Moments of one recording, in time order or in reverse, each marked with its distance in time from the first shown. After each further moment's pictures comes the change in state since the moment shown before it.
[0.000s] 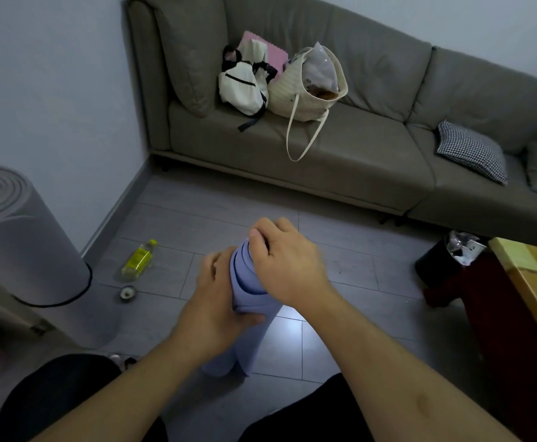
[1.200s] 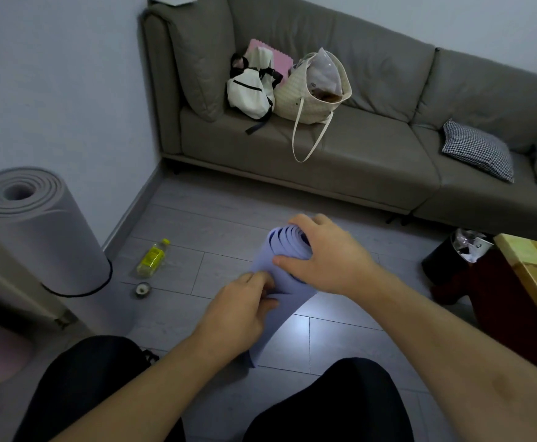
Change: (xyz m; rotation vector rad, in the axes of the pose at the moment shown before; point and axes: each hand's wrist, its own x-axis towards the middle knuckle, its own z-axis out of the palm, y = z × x) left_hand -0.033 0.041 -0.006 0.192 -0.019 0.210; right_hand -0.022 0.026 -0.061 -0.144 -0.186 -0.075
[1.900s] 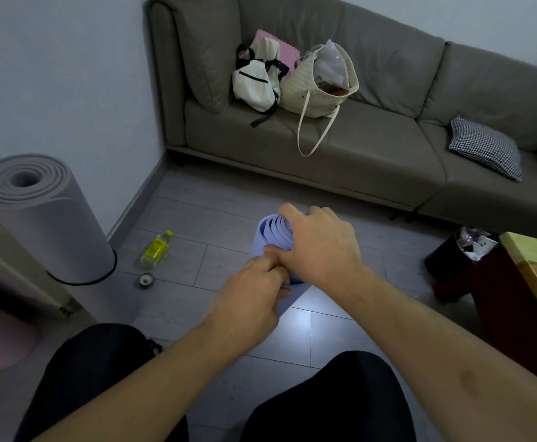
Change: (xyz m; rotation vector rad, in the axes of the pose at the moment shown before) left_hand 0.003 0.020 -0.007 0.091 0.029 0.160; right_hand 0.008 -0.037 0.009 -0.358 0.113 0.027
